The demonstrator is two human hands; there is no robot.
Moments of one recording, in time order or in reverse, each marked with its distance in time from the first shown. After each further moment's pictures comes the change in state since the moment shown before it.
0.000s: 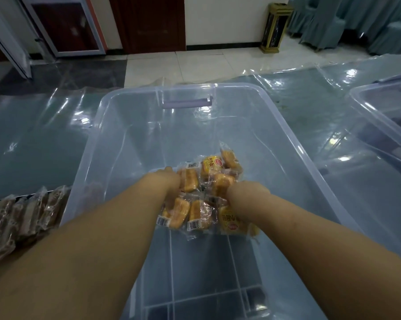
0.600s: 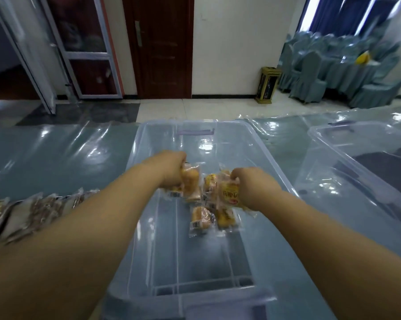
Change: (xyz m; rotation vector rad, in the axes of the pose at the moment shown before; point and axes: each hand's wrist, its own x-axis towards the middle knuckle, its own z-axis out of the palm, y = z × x) left_hand -0.152 -0.015 -0.041 -0.317 0.572 0.056; right_hand -0.108 0.006 -0.026 0.210 0.506 -0.063
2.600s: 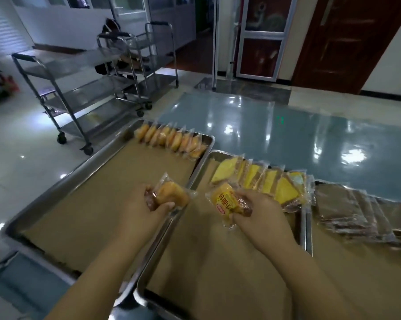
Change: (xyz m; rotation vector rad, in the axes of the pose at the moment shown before) left_hand -0.498 -0.660 0.074 -0.708 0.797 -0.794; right_hand -0.101 -0.711 0.235 0.528 -0.015 -0.558
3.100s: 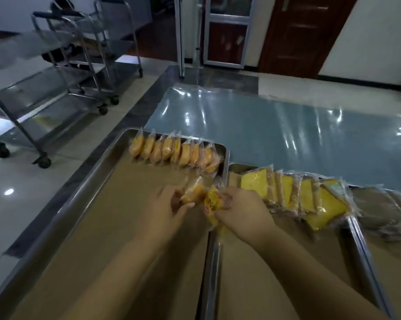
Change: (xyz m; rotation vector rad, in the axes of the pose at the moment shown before) left_hand 0.159 -0.056 -0.010 0.140 -0.335 0.256; right_hand 0.131 -0.099 0.108 -0.038 -0.106 0.214
